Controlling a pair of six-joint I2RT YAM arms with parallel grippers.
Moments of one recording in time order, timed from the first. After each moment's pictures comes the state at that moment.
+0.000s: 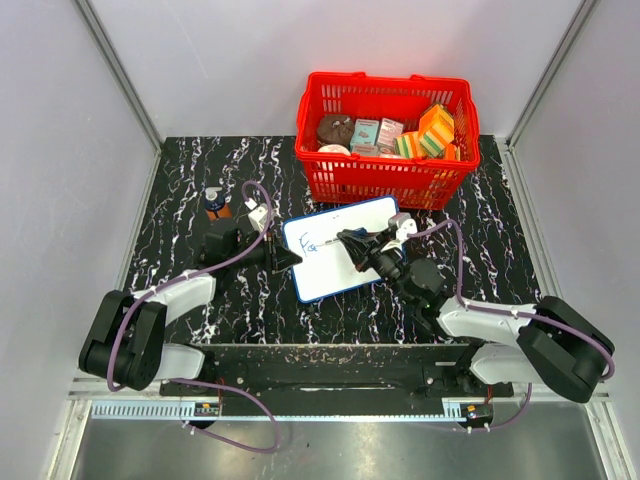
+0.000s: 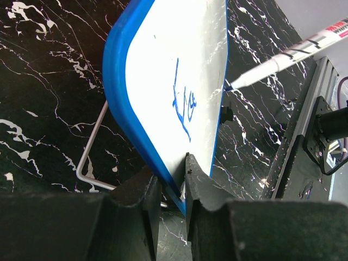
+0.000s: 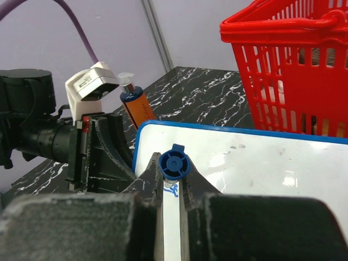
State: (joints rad) left arm -0.29 1.33 0.49 0.40 0.76 -0.26; right arm 0.85 1.25 0.38 1.10 0.14 0.28
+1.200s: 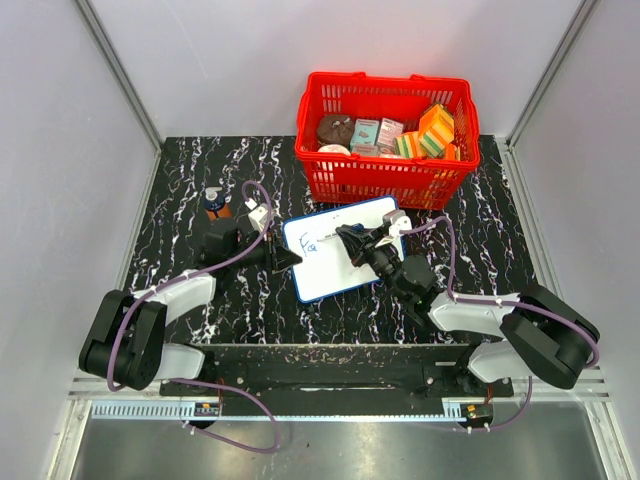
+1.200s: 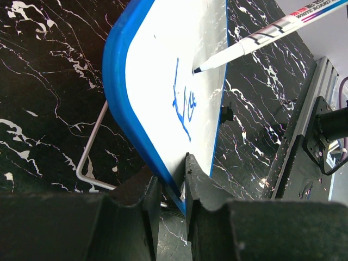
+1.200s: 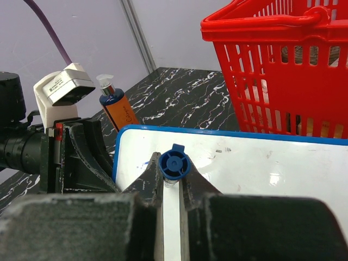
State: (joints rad) left arm -0.29 1.33 0.49 0.40 0.76 -0.26; right arm 0.85 1.35 0.42 1.16 0.22 0.24
